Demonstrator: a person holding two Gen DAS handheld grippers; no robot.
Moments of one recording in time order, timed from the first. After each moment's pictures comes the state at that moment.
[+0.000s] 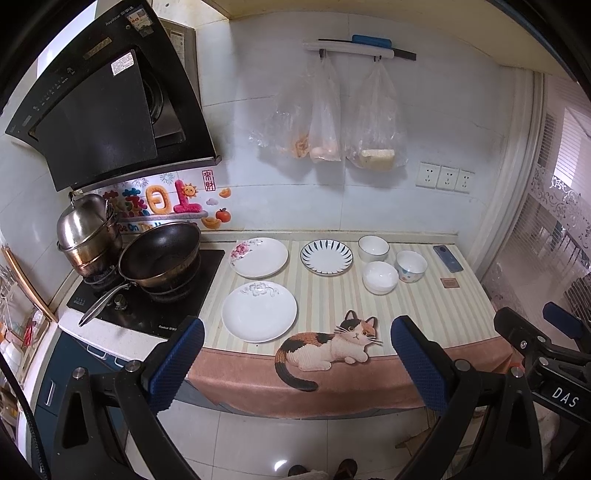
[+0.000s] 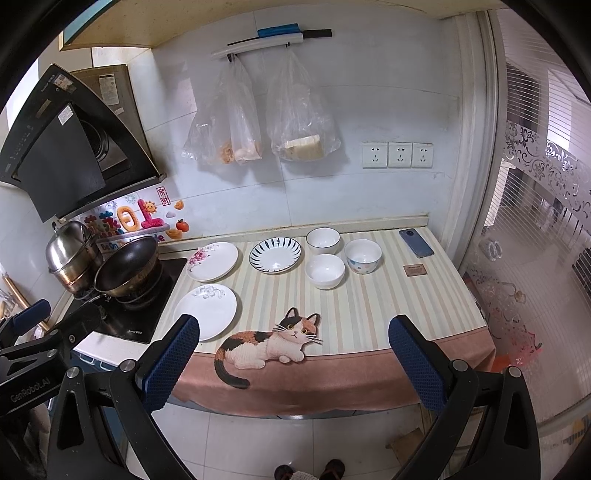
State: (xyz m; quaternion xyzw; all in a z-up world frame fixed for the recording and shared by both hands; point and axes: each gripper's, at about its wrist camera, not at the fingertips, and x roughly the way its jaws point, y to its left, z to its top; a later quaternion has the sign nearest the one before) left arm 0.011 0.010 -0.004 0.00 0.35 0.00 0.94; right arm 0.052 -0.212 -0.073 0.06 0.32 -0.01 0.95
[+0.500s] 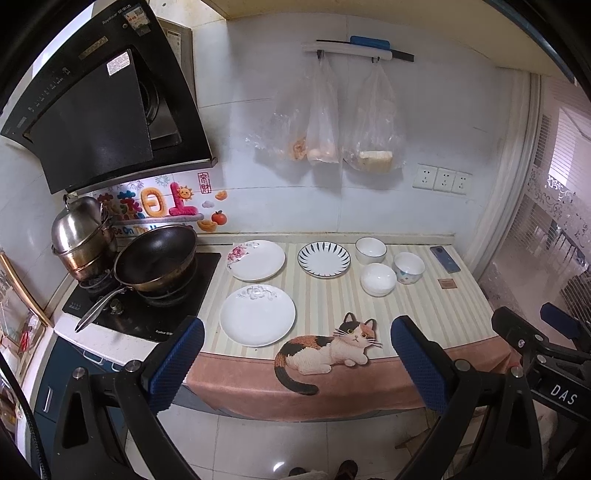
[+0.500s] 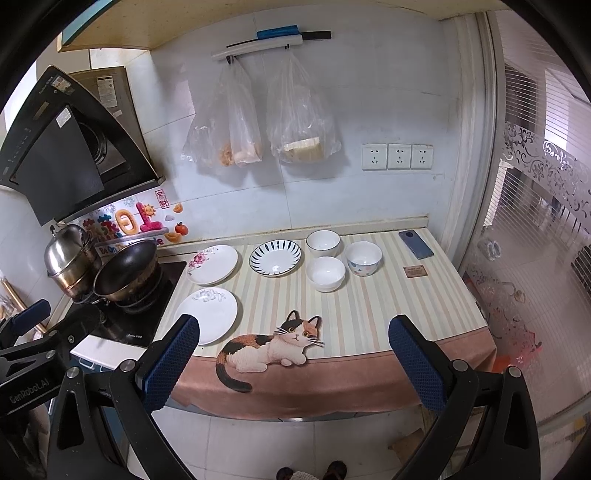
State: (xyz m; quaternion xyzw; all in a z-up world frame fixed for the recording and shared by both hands) left arm 0.017 0.015 -0.006 0.00 0.34 -0.01 0.94; right arm 0.063 -0.206 -0.074 0.06 0.32 -0.02 0.95
